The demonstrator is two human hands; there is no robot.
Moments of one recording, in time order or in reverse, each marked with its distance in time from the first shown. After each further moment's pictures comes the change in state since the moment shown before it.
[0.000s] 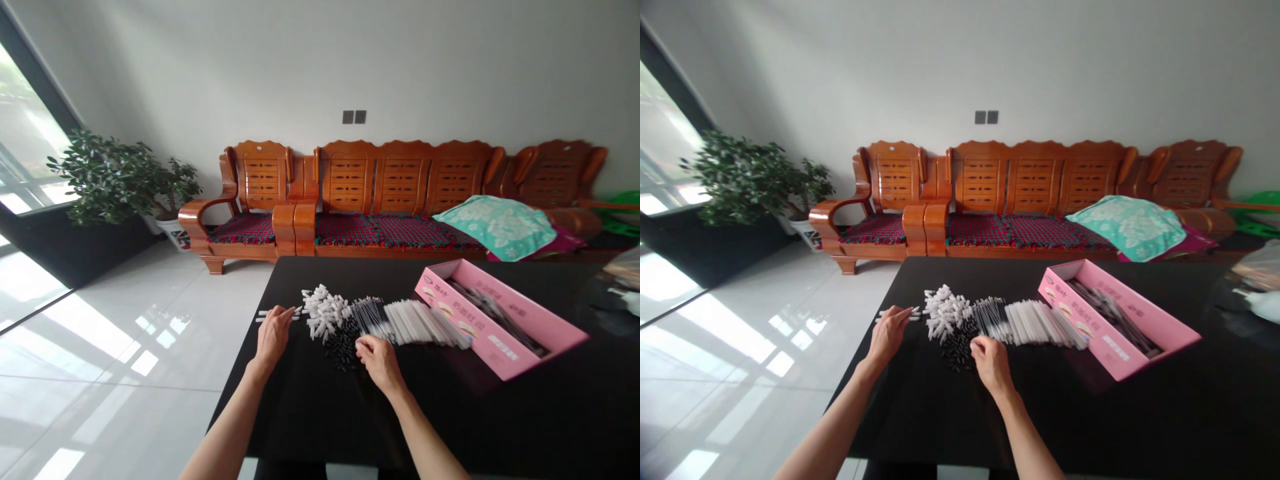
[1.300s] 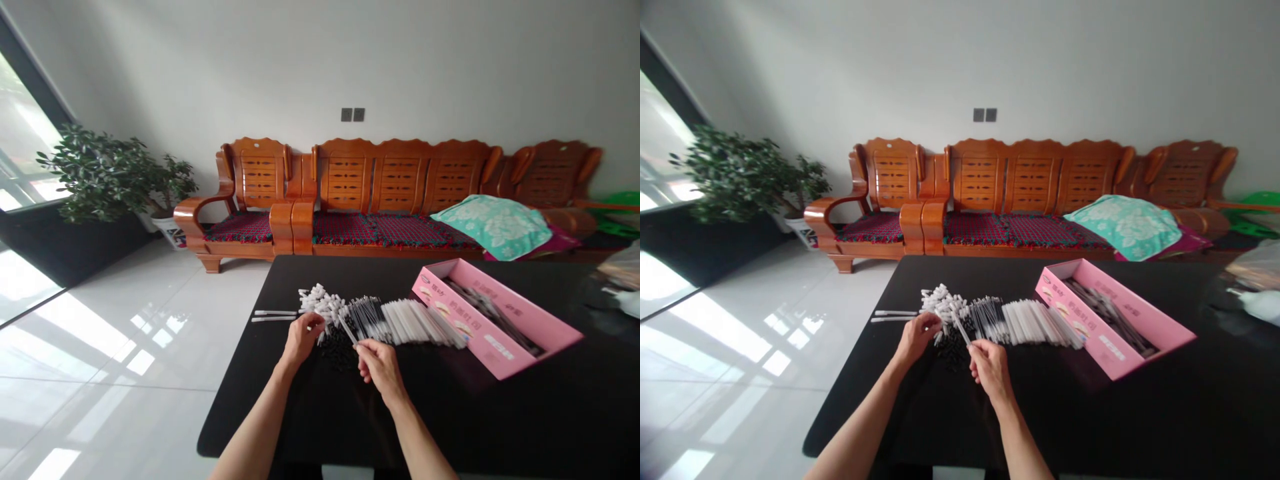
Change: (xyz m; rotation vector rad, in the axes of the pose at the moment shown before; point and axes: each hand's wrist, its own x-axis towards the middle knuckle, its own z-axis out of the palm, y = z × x) left_hand -0.004 0.051 0.054 -0.633 -0.165 -0.125; right_hand -0.014 -0.016 -0.004 0.469 -0.019 0.322
